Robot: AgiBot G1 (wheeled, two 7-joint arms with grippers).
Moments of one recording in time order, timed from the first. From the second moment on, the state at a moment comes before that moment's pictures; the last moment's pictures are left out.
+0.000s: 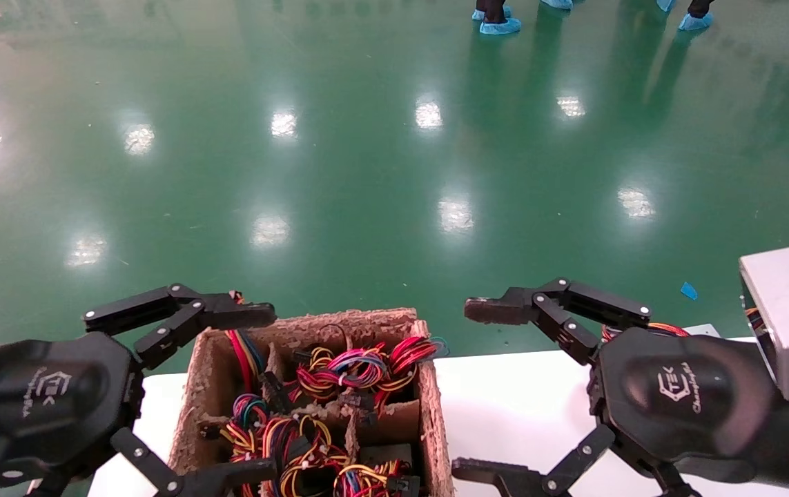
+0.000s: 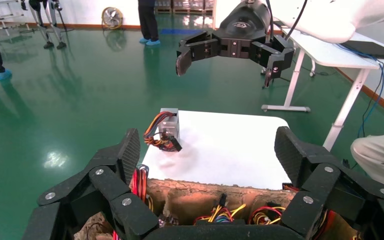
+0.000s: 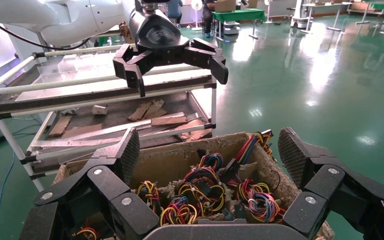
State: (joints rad) left arm -1.09 0.58 0.35 -1.28 0.68 1.47 -0.15; right arm 1.07 -0.61 -0.28 1.28 -0.74 -1.49 0.18
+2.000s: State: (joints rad) left arm -1.09 0.58 0.35 -1.28 0.68 1.47 -0.14; right arm 1.13 -0.86 -0.54 1.18 -1.13 -1.42 0.24
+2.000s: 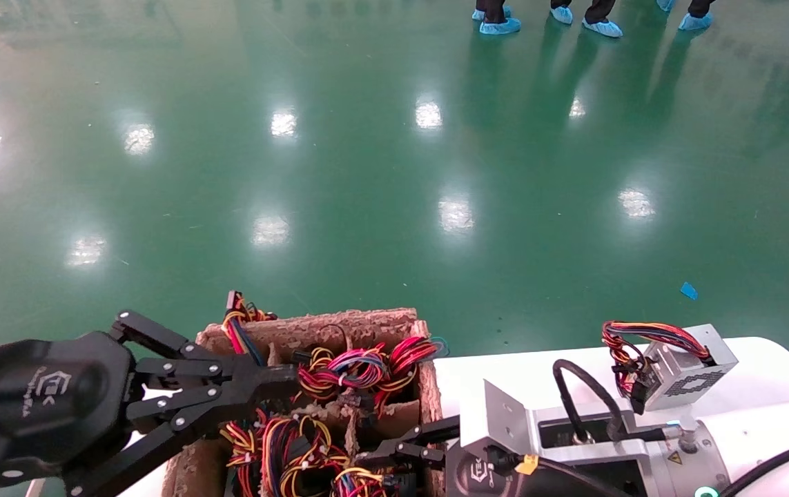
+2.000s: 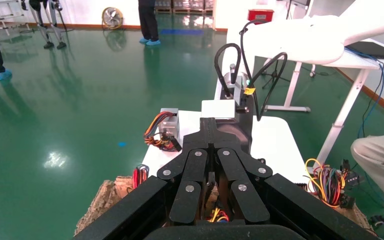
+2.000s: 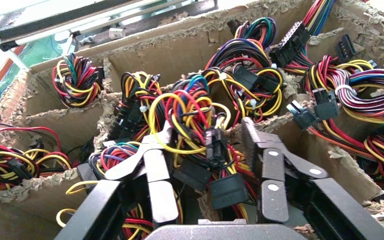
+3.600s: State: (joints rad) left arm -1.09 0.58 0.35 -1.28 0.68 1.47 -0.14; right arm 1.14 -0.75 -0.33 1.12 -0.72 -1.50 0.31
